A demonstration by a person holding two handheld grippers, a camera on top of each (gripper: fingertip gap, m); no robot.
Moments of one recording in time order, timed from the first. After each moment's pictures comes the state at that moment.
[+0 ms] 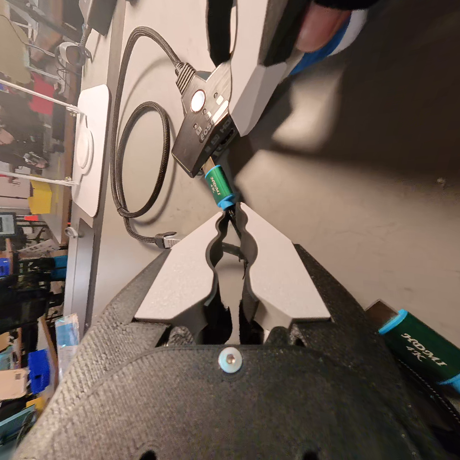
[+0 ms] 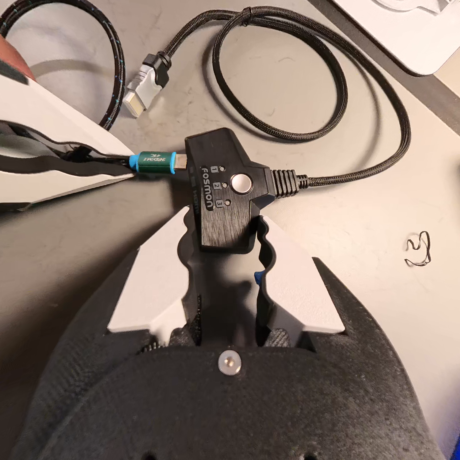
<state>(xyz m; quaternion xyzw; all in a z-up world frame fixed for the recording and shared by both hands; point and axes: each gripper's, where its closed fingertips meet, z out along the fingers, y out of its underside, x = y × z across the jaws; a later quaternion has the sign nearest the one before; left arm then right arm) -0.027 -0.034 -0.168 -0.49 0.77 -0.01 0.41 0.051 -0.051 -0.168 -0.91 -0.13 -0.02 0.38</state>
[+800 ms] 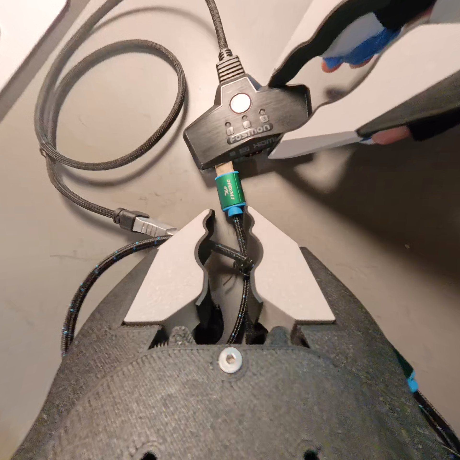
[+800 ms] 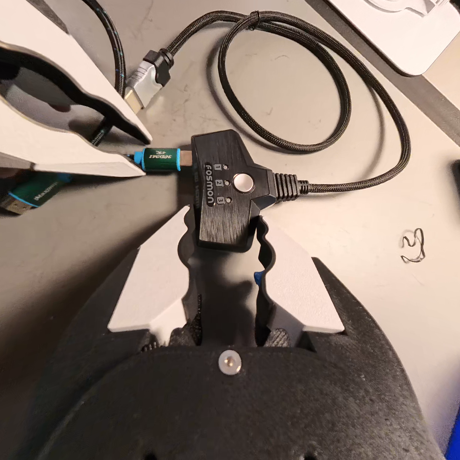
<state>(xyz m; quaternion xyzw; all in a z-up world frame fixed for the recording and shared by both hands) -0.019 -0.026 -0.175 -0.65 0.67 -0.20 0.30 0.050 -0.049 -0.171 -0.92 -0.12 -0.04 0.38</state>
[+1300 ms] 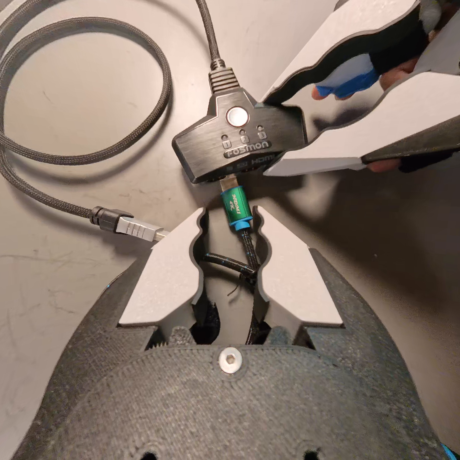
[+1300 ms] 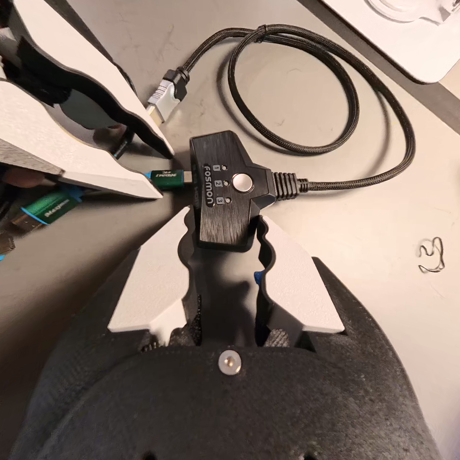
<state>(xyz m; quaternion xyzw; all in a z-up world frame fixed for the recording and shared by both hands) -0.015 -0.033 -0.175 -0.68 0.64 -0.26 0.24 0.039 -0.048 -0.166 -0.91 -0.12 -0.02 0.40</state>
